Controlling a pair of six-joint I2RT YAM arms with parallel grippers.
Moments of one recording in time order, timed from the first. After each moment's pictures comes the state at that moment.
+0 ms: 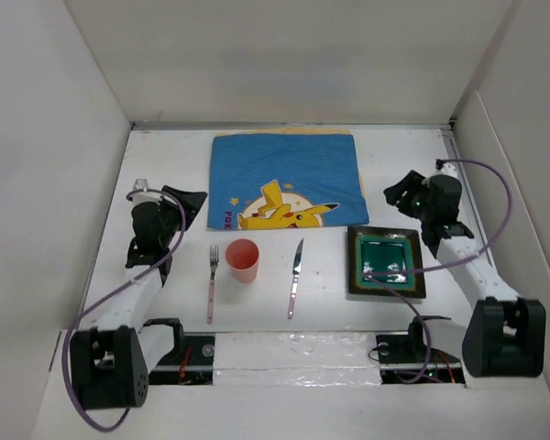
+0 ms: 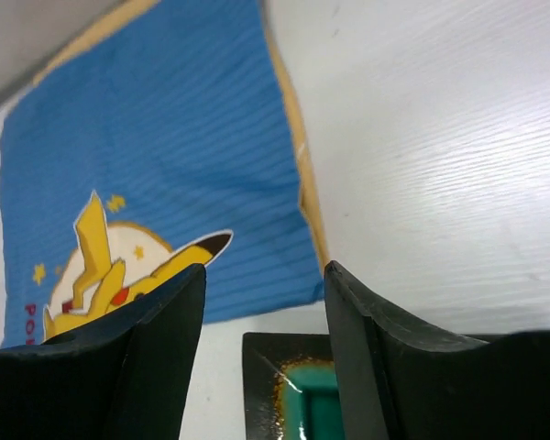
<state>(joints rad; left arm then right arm) 0.03 1.05 0.43 0.32 0.22 -1.00 0.00 1.21 0.71 0.07 -0.11 0.53</state>
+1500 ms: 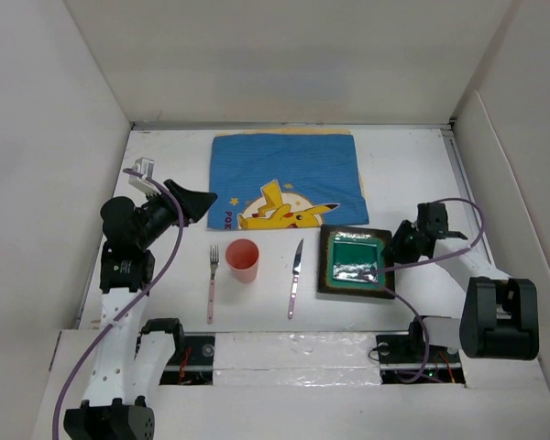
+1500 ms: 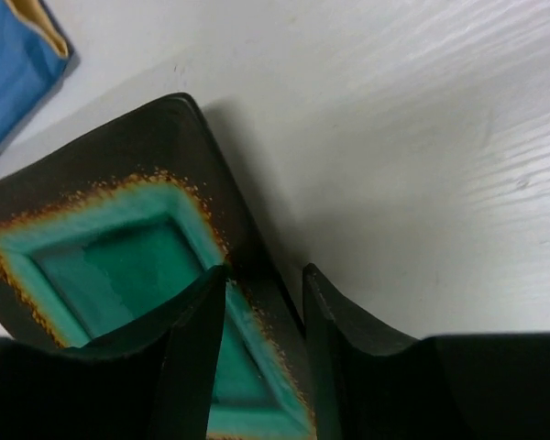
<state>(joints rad) 0.04 0.71 0.73 -0.11 0.65 -0.68 -0.06 1.28 0.59 -0.38 -0.18 0.54</state>
